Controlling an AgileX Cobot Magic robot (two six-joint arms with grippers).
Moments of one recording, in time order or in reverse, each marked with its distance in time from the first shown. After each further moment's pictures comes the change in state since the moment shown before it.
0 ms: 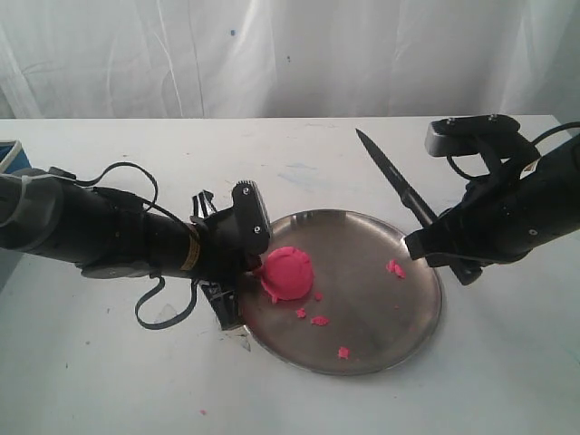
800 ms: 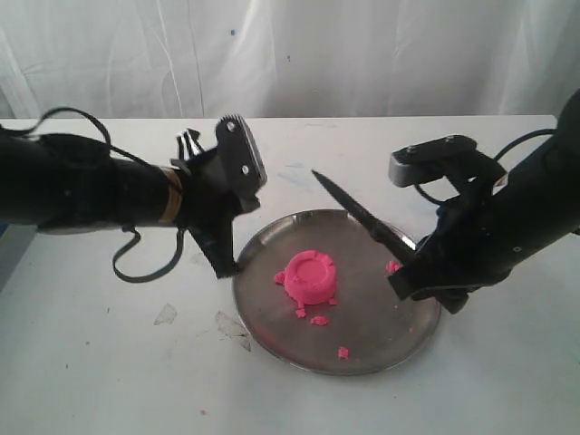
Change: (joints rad) left arm 0.000 -0.213 0.000 0.129 0.036 -0.131; right arm 0.088 0.021 -0.029 -0.031 0.134 -0.071
